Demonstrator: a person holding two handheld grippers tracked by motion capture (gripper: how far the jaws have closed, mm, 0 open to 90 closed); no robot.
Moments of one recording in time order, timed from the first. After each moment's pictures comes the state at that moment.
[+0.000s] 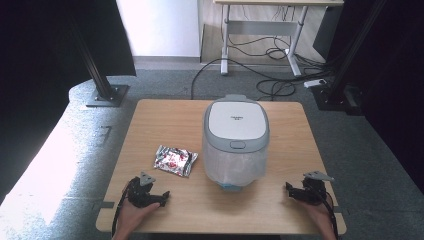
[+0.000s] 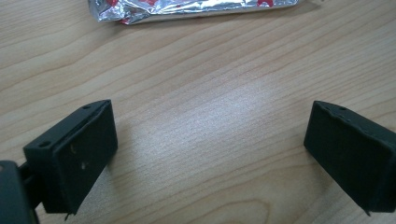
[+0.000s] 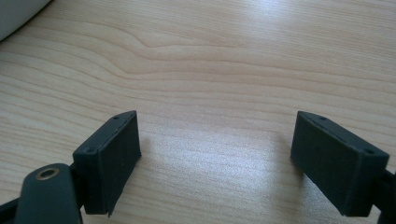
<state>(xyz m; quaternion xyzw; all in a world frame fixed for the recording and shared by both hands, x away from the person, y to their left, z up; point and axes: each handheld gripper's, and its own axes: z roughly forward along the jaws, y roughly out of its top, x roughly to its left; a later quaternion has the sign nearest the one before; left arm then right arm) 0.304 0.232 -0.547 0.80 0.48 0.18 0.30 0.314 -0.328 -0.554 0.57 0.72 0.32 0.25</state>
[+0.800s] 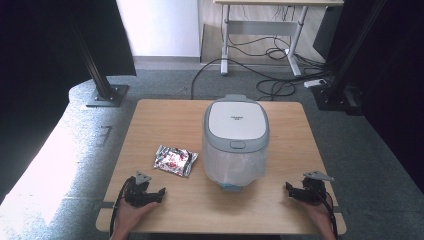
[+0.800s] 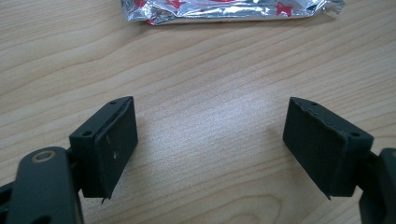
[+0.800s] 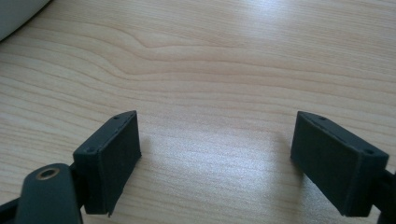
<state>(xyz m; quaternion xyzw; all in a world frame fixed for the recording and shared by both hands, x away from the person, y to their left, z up) 0.303 0.240 -0.542 0.79 0.51 0.18 0.30 0.314 -0.328 -0.554 0.57 0.72 0.32 0.25</state>
